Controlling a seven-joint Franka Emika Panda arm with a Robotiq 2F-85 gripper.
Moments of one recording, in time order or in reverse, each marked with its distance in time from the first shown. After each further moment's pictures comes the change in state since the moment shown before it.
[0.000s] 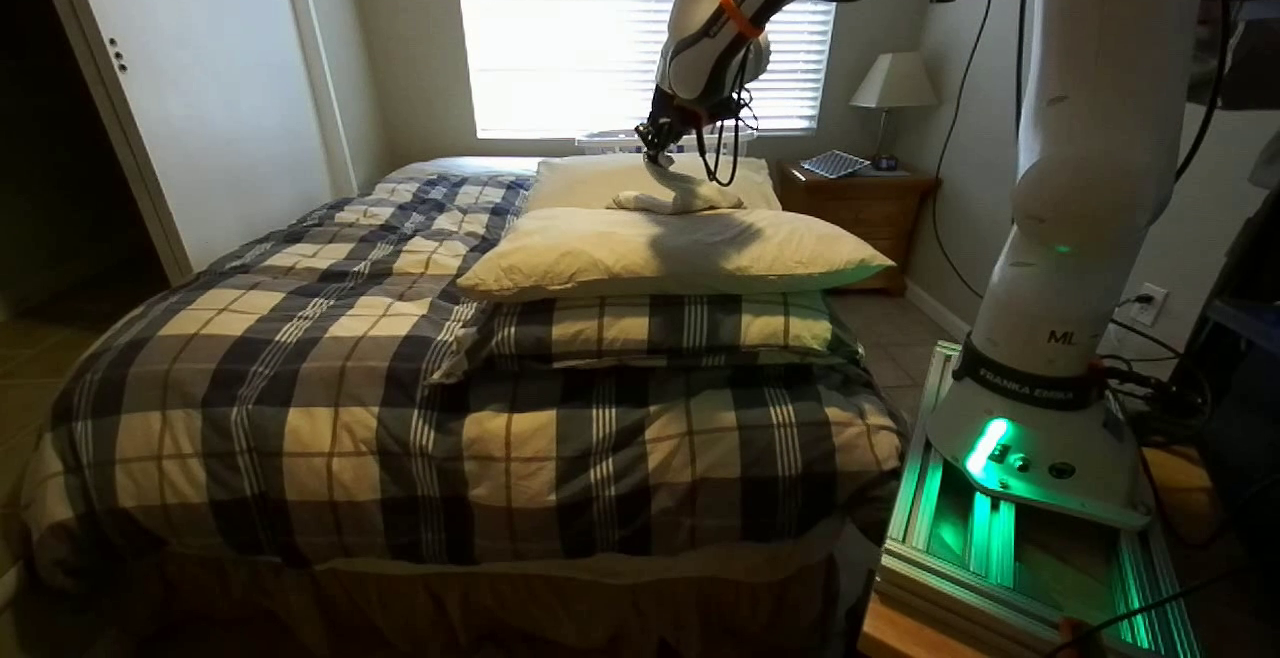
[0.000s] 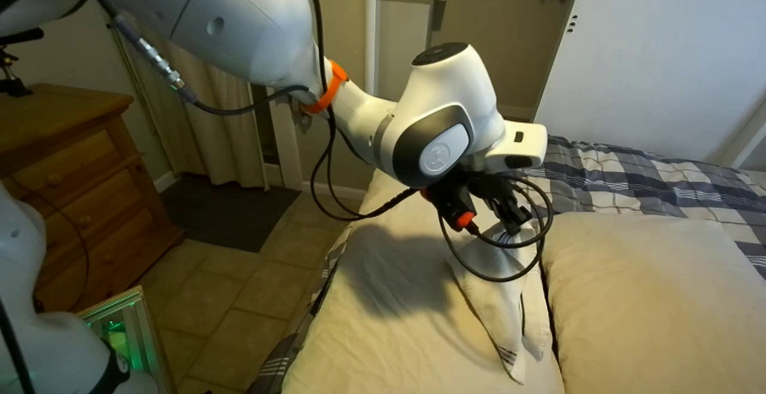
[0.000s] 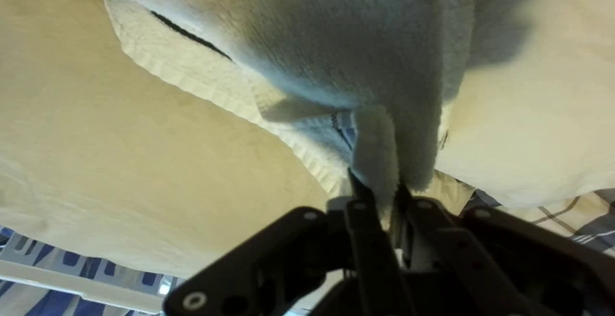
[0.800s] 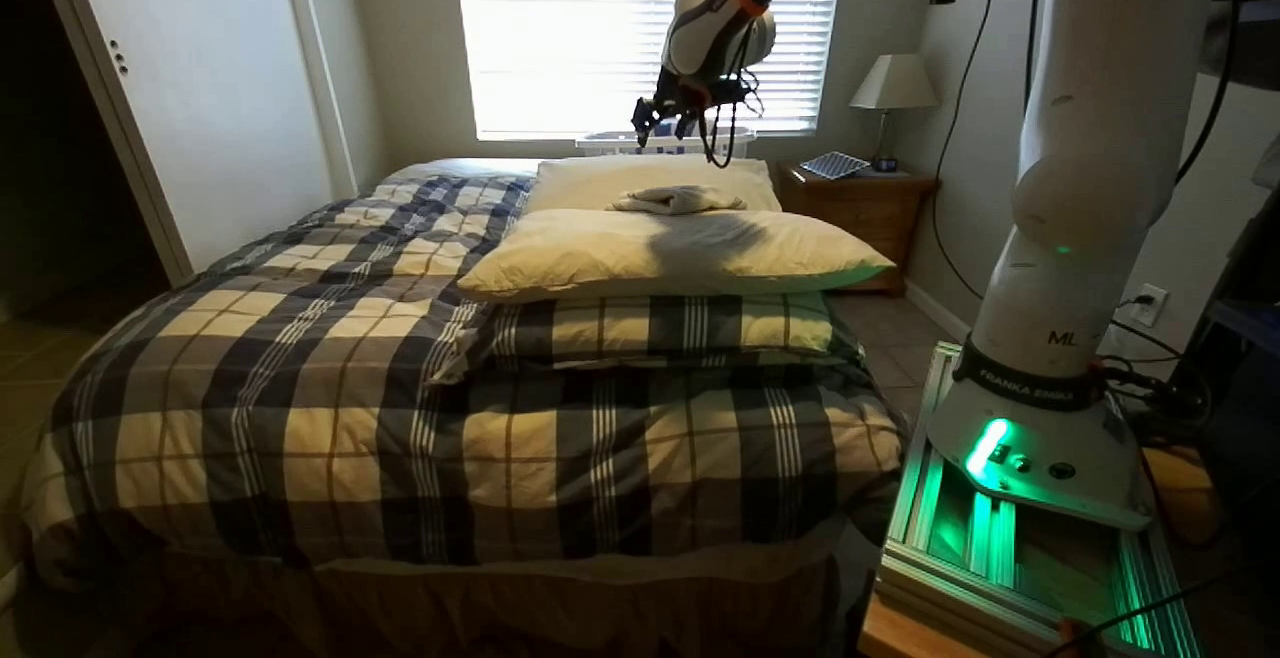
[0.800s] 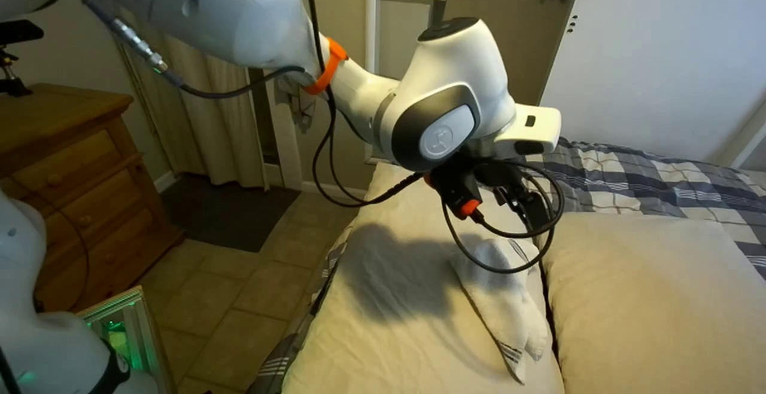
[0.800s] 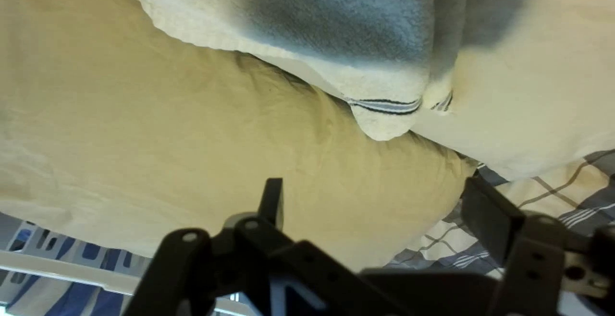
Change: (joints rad) arm 0.002 -0.053 -0.010 0.017 0.064 -0.068 -0.031
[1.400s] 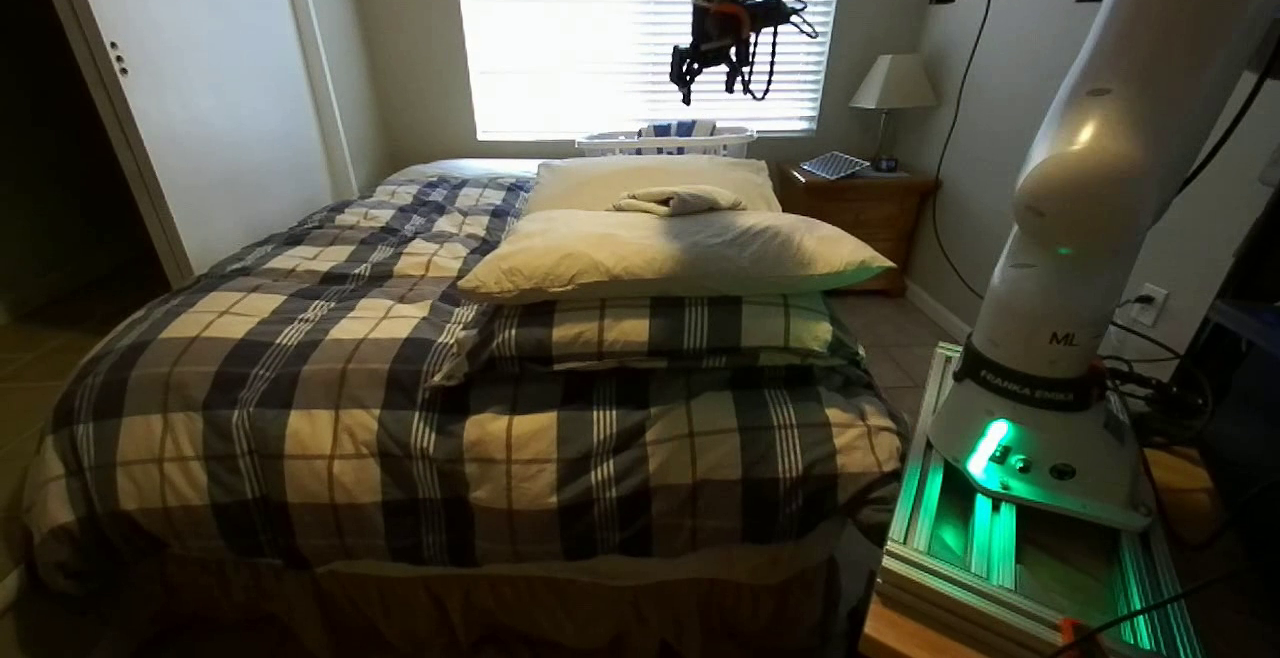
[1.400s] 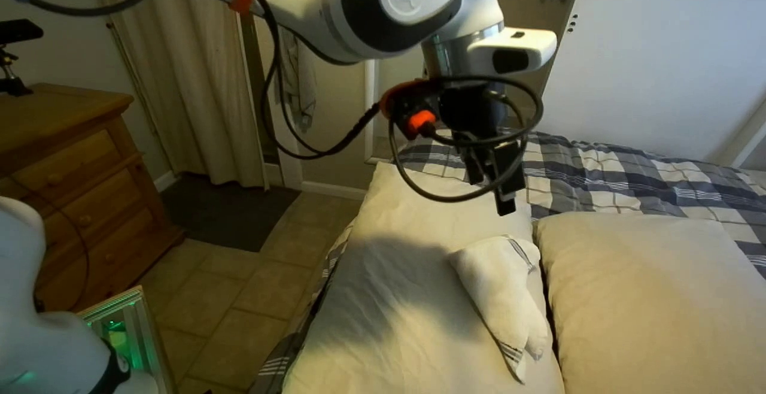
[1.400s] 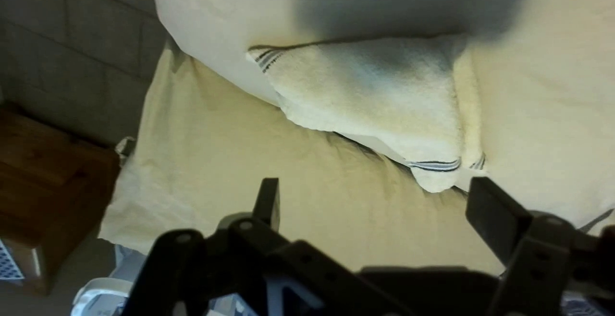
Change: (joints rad) arm 0.010 -0.276 0.020 0.006 -0.158 -0.539 0.139
